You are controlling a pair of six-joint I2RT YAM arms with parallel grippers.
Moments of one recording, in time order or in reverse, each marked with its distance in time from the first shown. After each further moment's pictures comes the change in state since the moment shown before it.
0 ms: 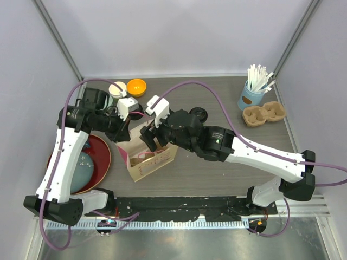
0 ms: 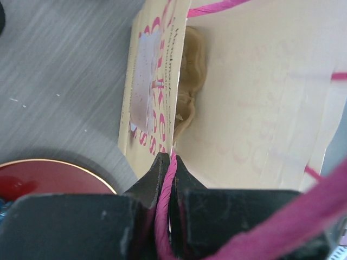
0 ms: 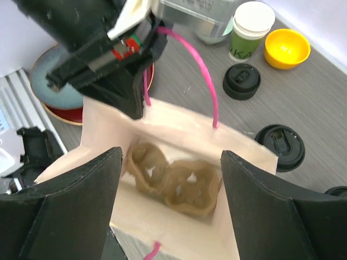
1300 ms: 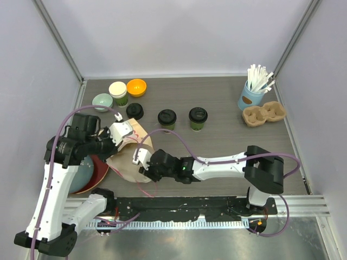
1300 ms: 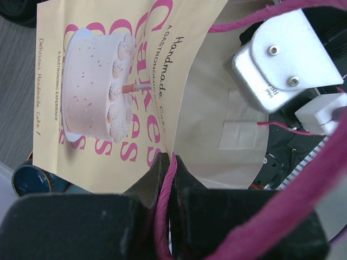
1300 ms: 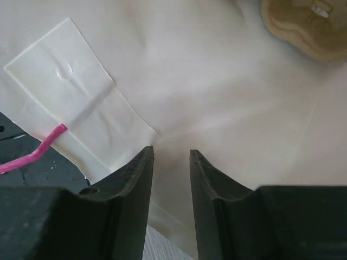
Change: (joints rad) left arm -0.021 -0.307 -0.184 -0.010 -0.194 0.220; right arm 0.053 0.257 -0.523 0.484 -0.262 -0.113
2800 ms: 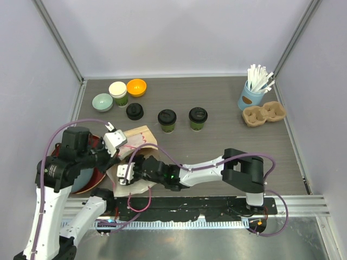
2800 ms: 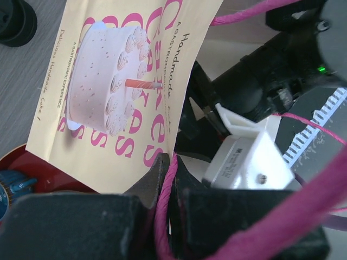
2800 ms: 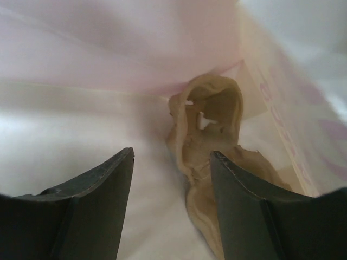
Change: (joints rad) left arm 0.000 -0.163 -0.064 0.010 0.132 -0.119; right arm 0.078 0.171 0.036 0.527 0.077 -0.500
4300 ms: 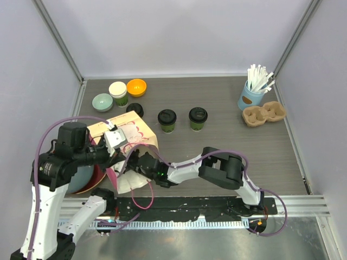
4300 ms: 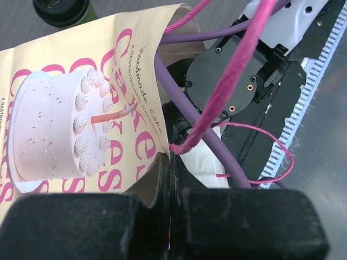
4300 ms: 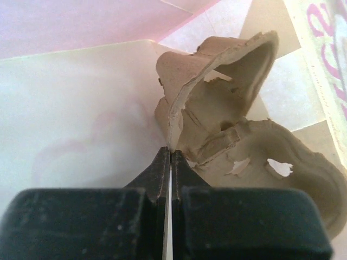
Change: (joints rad) left arm -0.029 0.043 0.098 -0.008 0.169 0.047; right arm -0.051 0.234 0.124 0.308 0.122 -0.175
